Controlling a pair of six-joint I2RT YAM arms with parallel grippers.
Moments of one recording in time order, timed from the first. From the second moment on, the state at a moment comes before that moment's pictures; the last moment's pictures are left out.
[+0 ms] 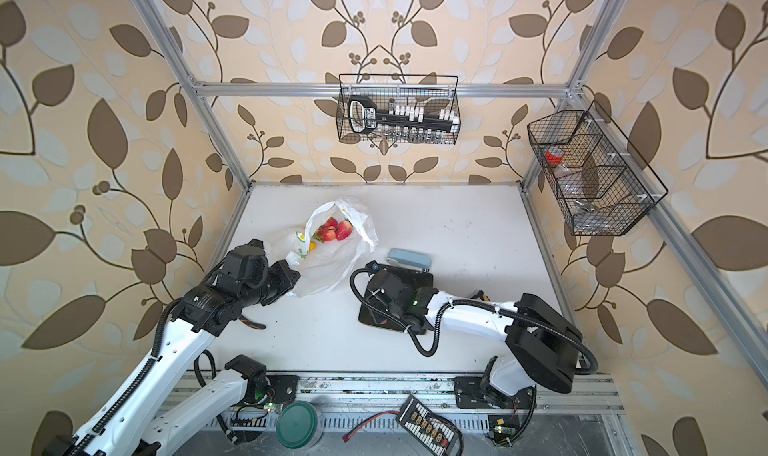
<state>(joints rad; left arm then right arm) -0.34 0.79 0.85 -0.82 0.08 -0.91 0.98 1.51 0.81 -0.17 0.17 0.39</state>
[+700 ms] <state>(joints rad) -0.34 0.80 0.86 -0.84 0.07 -0.87 0.95 1.59 0.81 -0.08 0.16 0.37</state>
